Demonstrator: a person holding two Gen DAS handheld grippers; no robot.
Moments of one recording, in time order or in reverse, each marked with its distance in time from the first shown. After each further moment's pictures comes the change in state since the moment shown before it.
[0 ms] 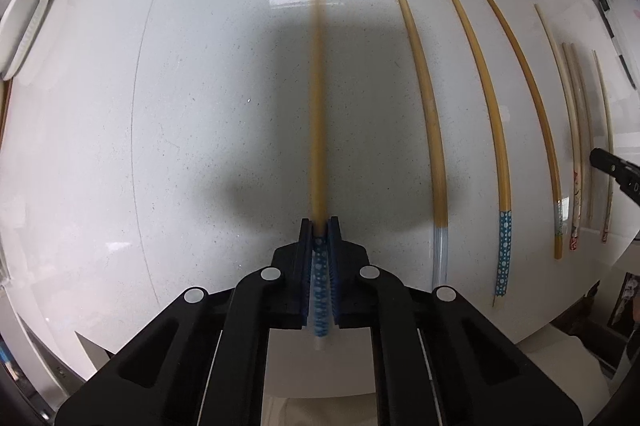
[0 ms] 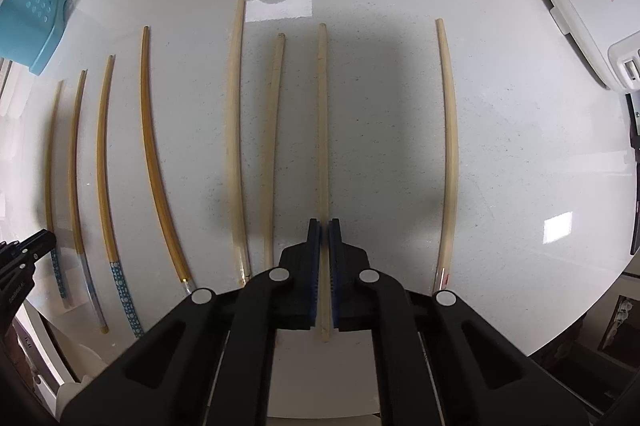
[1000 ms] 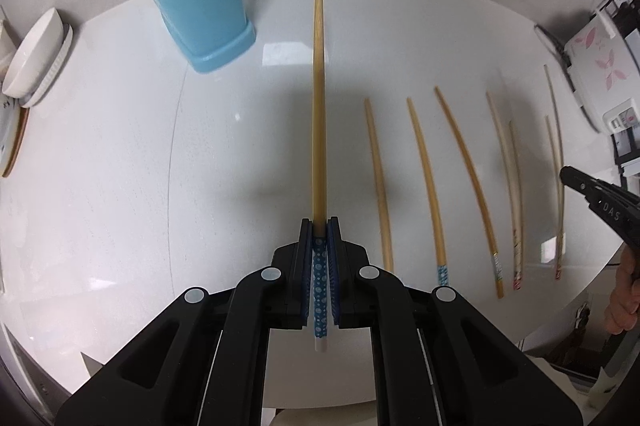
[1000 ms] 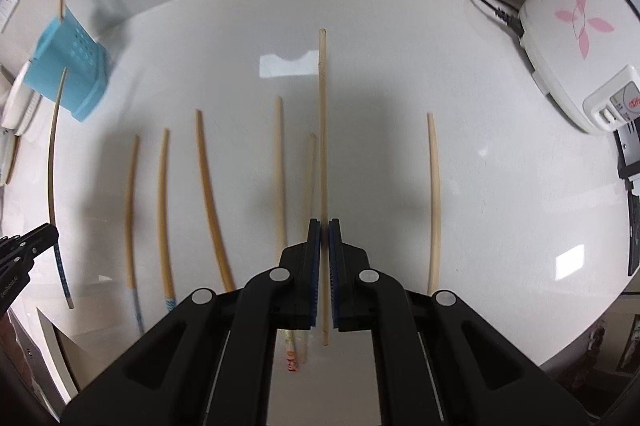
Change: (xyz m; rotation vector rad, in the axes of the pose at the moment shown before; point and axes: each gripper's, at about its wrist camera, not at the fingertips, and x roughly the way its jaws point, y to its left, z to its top) left arm -0.091 -0.009 0.014 -0.014 -0.252 -0.056; right arm -0.076 0.013 -0.002 -0.004 -0.228 0.061
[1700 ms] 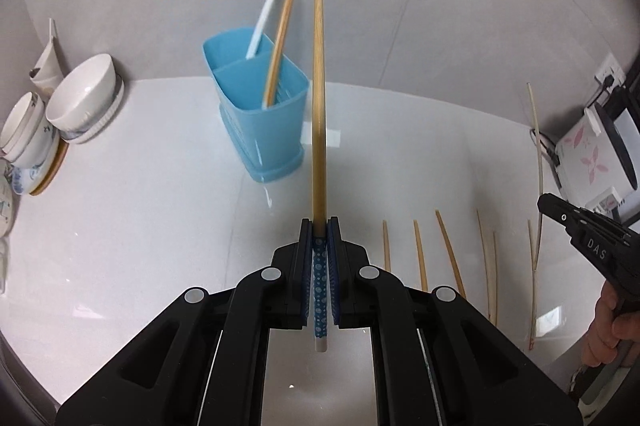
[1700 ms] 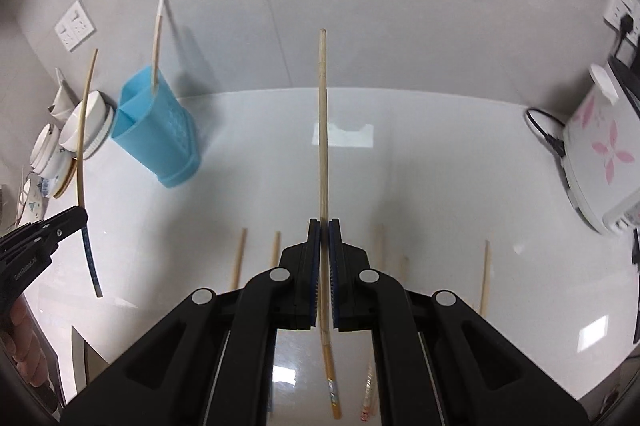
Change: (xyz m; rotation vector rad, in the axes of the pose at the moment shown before) left arm -0.084 0.050 0.025 -0.108 -0.303 0.013; right arm -0.068 0.065 0.050 -0.118 -0.255 0.149
